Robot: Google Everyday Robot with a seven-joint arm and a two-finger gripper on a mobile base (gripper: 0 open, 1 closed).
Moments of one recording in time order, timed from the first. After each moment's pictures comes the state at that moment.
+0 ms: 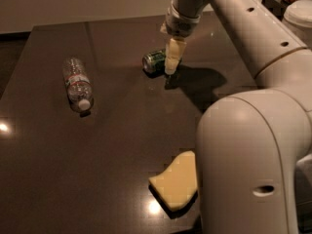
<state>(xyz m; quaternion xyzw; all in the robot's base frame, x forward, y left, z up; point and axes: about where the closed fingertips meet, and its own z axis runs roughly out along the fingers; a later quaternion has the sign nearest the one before) 0.721 -0.044 0.885 -0.72 0.67 0.04 0.19</state>
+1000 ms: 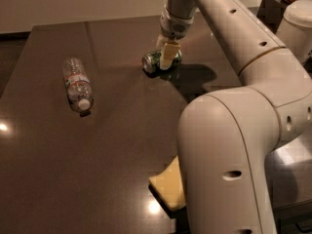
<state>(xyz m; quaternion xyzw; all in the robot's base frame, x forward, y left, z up) 0.730 -0.034 0.869 -0.74 0.65 0.04 0.15</state>
